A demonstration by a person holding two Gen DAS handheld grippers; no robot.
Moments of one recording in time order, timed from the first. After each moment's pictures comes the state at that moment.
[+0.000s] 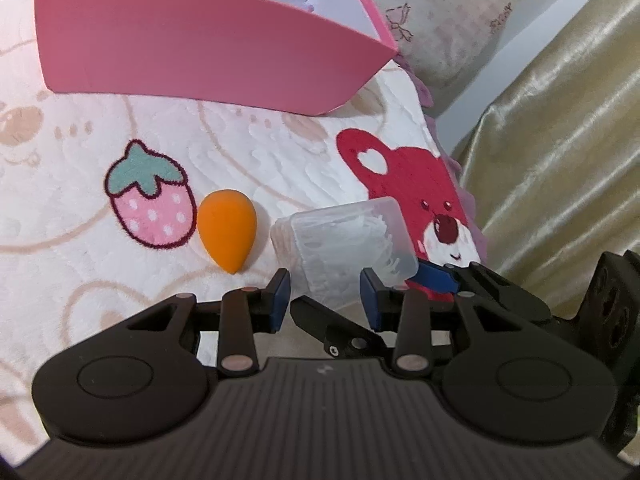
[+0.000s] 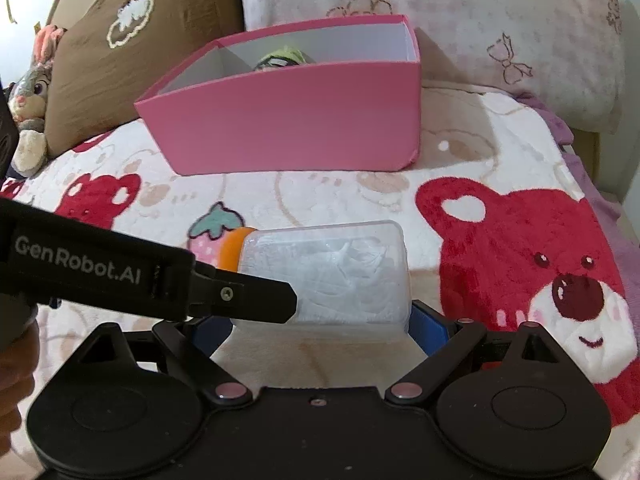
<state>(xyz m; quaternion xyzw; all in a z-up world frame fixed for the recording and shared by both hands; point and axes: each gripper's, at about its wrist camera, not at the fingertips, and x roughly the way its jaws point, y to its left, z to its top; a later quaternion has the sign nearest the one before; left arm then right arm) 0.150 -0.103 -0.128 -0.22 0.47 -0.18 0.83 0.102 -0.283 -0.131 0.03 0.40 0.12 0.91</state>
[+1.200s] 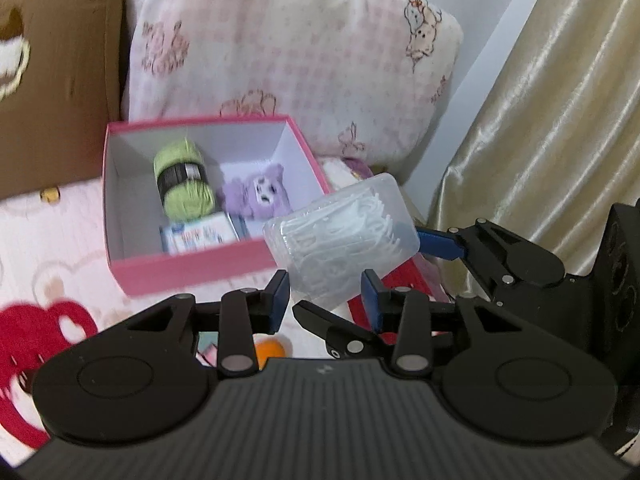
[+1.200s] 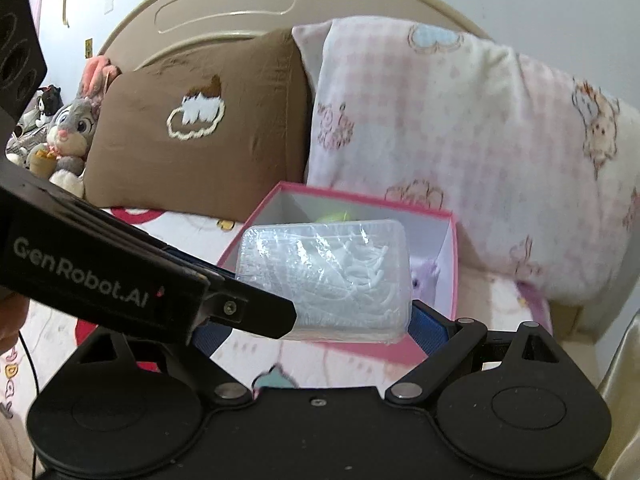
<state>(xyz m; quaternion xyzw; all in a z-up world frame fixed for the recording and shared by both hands) 0.171 -0.051 0.064 -0.12 0.40 -0.19 0.89 0.141 -0.215 0.044 -0.07 0.31 0.14 0.94</state>
